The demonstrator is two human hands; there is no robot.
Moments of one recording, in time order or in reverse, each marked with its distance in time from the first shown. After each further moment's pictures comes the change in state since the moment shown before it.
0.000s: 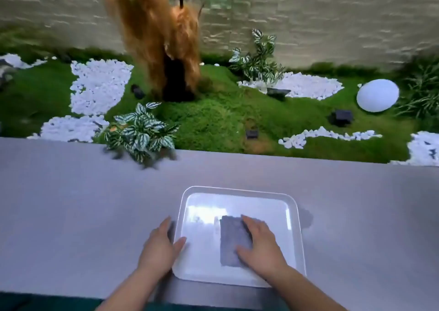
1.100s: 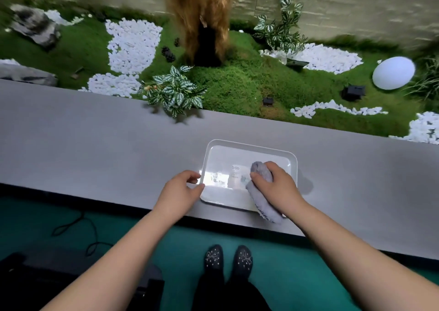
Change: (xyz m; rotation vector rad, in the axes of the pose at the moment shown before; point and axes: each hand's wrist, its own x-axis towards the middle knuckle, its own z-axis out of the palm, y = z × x) left_hand -0.142 0.048 -0.097 -0.166 -0.004 0.111; right_hand -0.112 -0.116 -0.095 0.190 0.004 -0.025
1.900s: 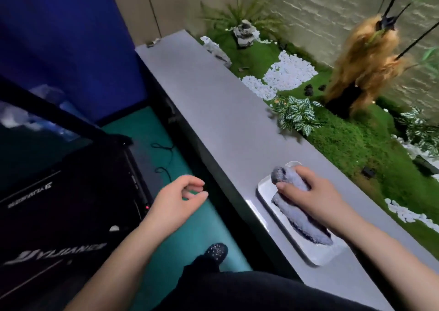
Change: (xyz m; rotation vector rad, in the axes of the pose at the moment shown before) left_hand -0.300 0.024 -0.004 -0.421 0.671 -0.316; right_hand -0.117 -0.095 -0.037 -0.264 -0.499 -0.639
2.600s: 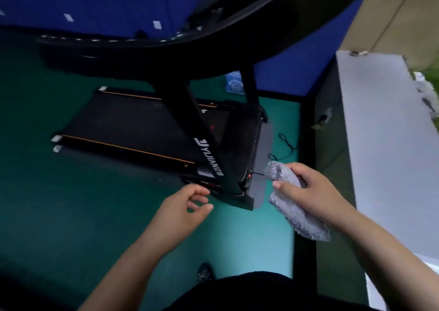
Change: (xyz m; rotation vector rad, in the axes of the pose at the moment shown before) left_hand -0.298 -0.154 -0.104 -0.202 0.604 -0.448; right_hand -0.088 -0.172 0.240 -0.094 -0.764 -0.476
